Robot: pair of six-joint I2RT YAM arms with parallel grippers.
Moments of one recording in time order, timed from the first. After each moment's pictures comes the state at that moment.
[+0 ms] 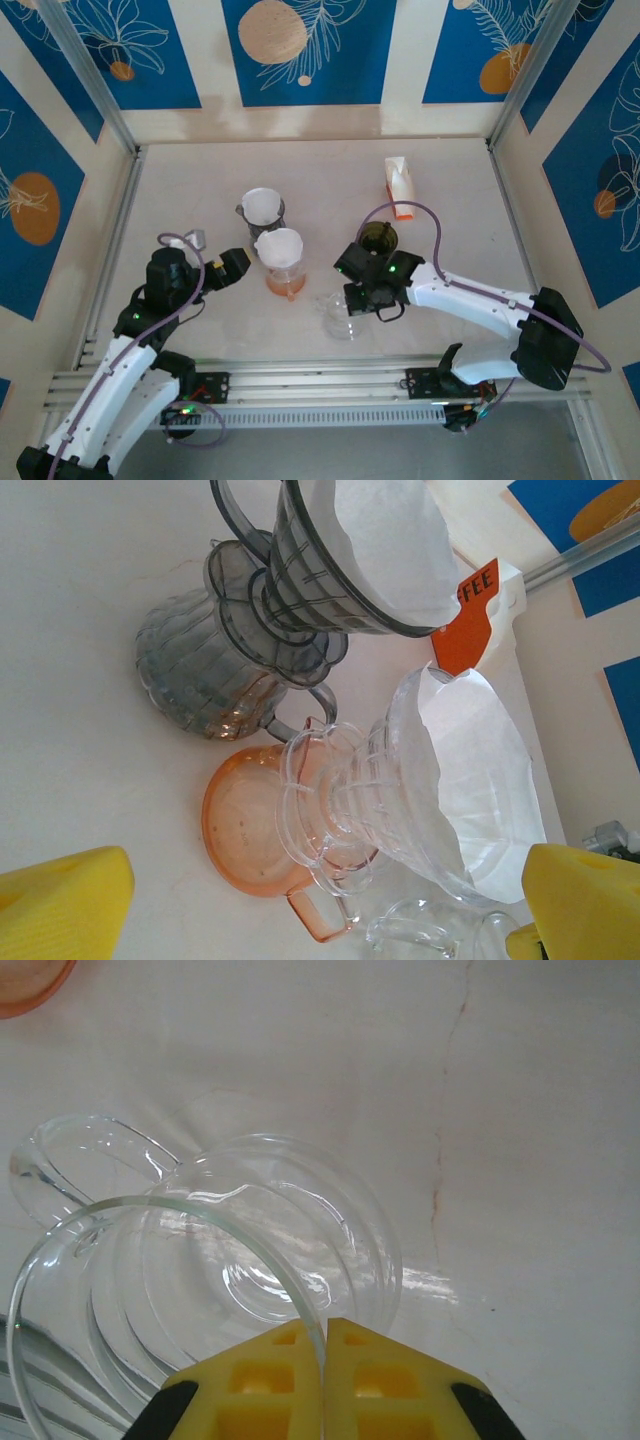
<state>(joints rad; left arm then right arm) -0.30 0.60 0.53 -0.42 0.27 -0.73 0.95 1.30 0.93 -0.92 0.06 0.74</state>
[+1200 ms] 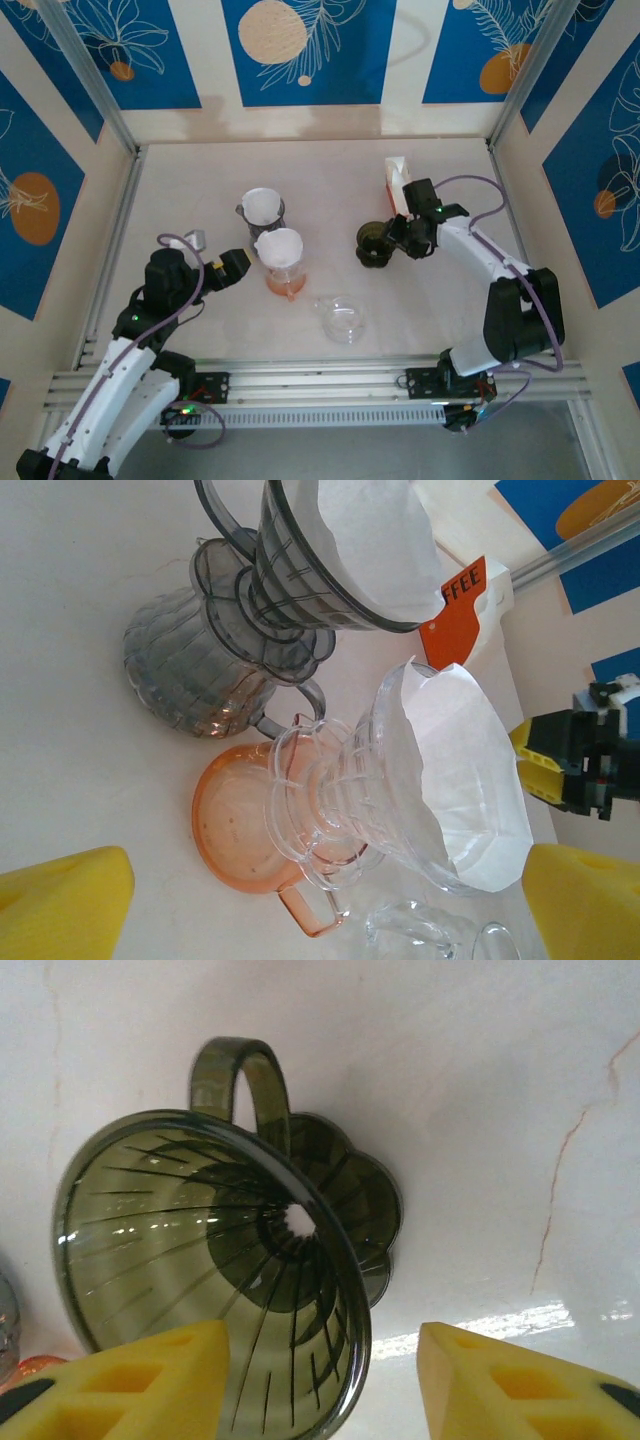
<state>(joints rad) -0.30 0.58 0.53 -0.43 0.29 -0.73 0.26 1.49 1.03 -0.72 -0.12 0.78</state>
